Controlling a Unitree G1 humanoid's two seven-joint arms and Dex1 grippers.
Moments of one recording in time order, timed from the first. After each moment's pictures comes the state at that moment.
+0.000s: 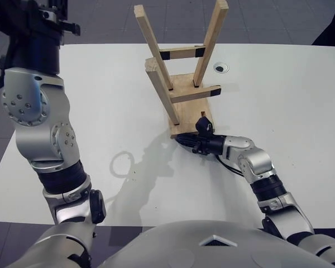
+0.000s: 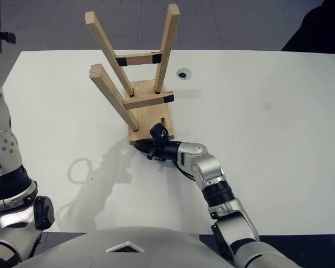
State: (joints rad) left arm -0.38 0.39 0.27 -0.43 -0.31 0.19 -0.17; right arm -0.23 -0.18 0.30 0.07 0.32 0.53 0.79
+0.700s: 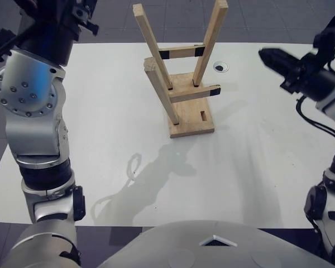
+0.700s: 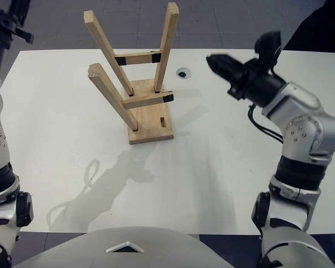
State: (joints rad) left arm -0.42 0.66 0.08 -0.43 0.04 0.19 -0.26; right arm -0.54 -0.47 -0.34 -0.14 0.78 0.94 0.58
